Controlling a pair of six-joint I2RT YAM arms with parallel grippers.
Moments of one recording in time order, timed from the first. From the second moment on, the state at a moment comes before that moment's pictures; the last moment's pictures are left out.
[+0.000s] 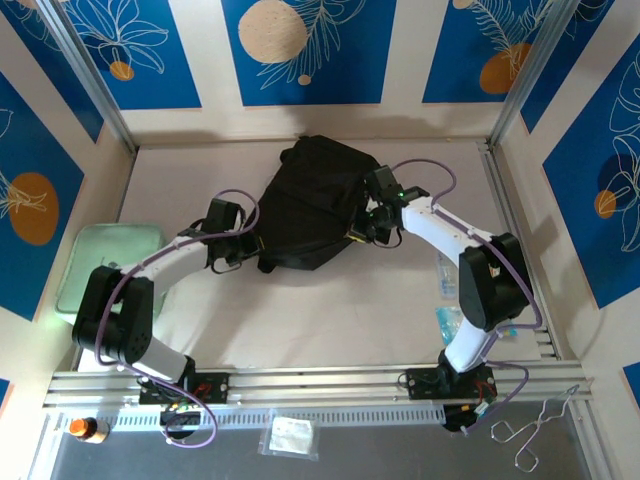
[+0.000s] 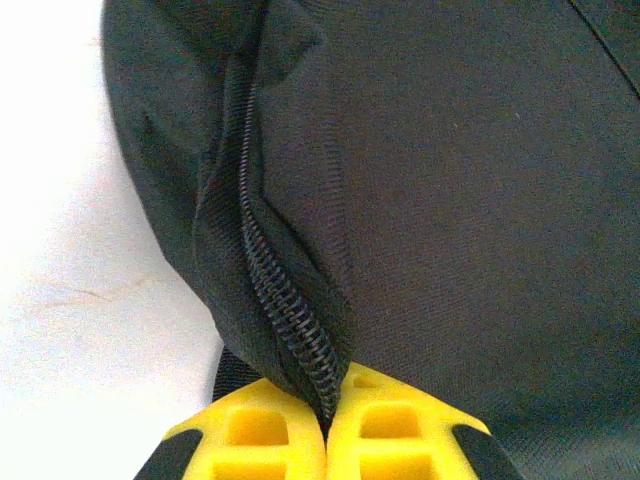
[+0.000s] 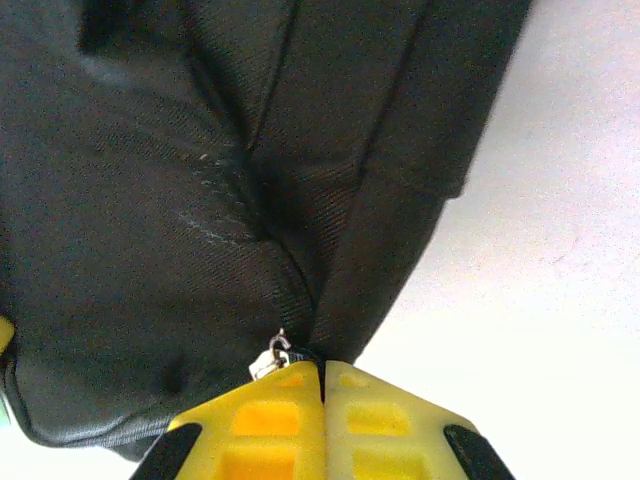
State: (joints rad) left arm -0.32 1.51 0.85 -0.31 0.25 -0.67; right arm 0.41 1.72 1.27 -0.70 -0.26 0.72
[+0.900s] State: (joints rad) left arm -0.45 1.20 0.86 -0.80 0.24 -0.46; right arm 0.50 1.55 1.14 -0.73 -0.14 0.69
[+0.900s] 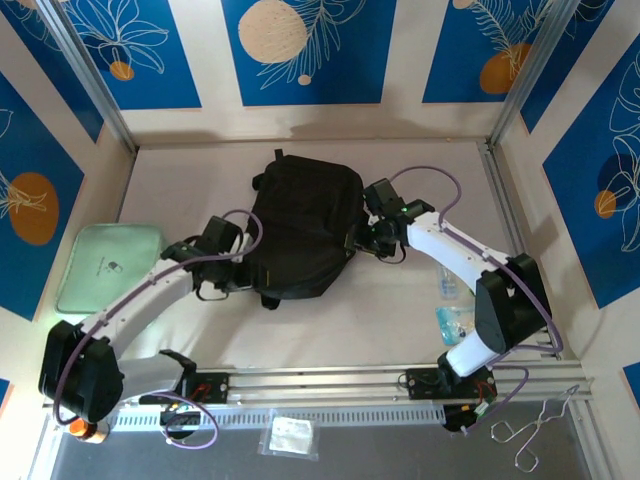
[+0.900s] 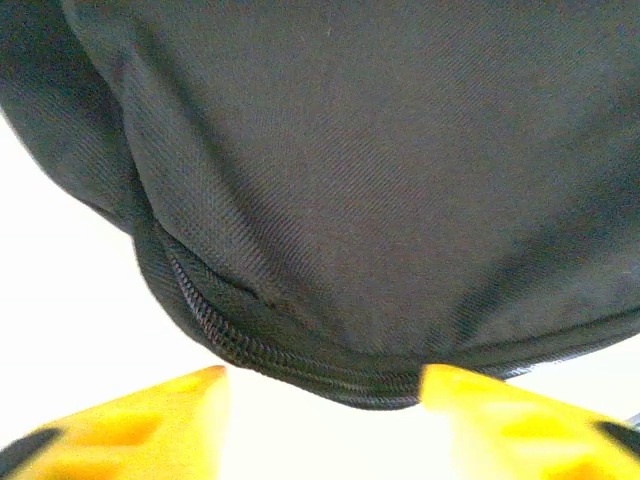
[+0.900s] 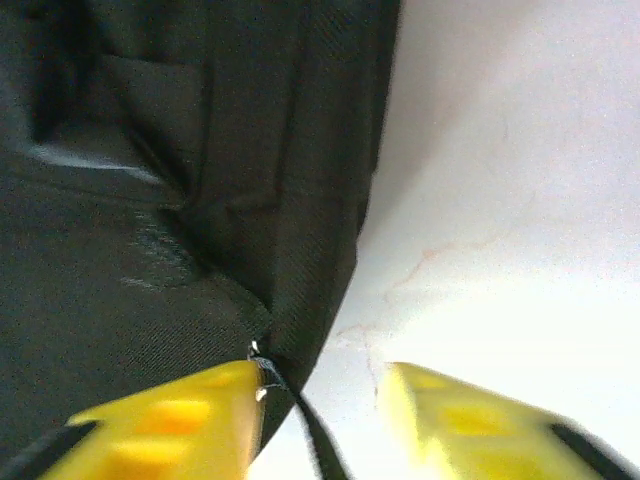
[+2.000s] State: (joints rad) left arm -0.58 2.04 1.75 -0.68 0.18 -0.33; right arm 0.37 1.86 1.37 -0.59 -0.27 0.69
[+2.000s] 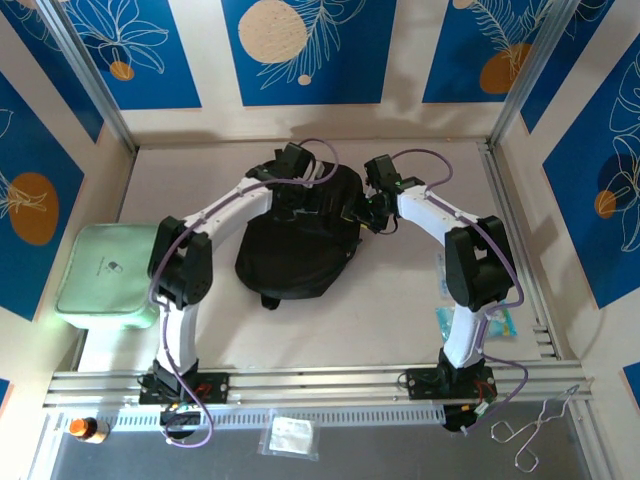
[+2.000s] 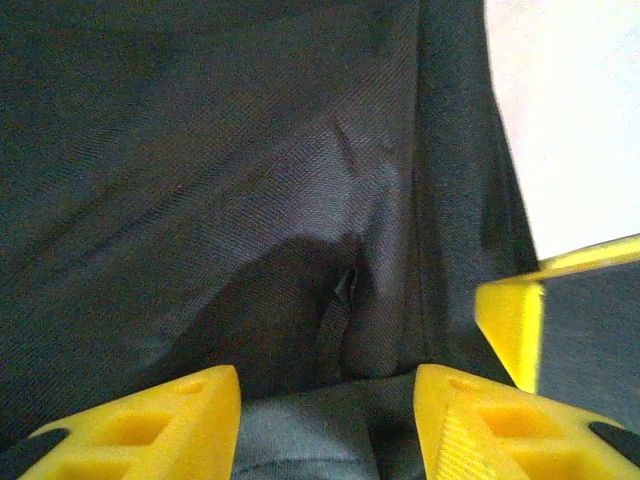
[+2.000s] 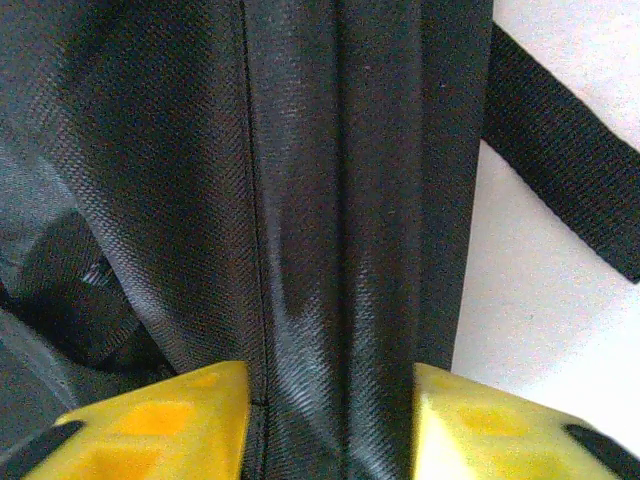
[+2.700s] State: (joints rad) left arm -0.61 2.26 1.98 -0.86 0.11 -0.18; right arm 0.36 1.86 1.29 -0.50 -0.31 0.70
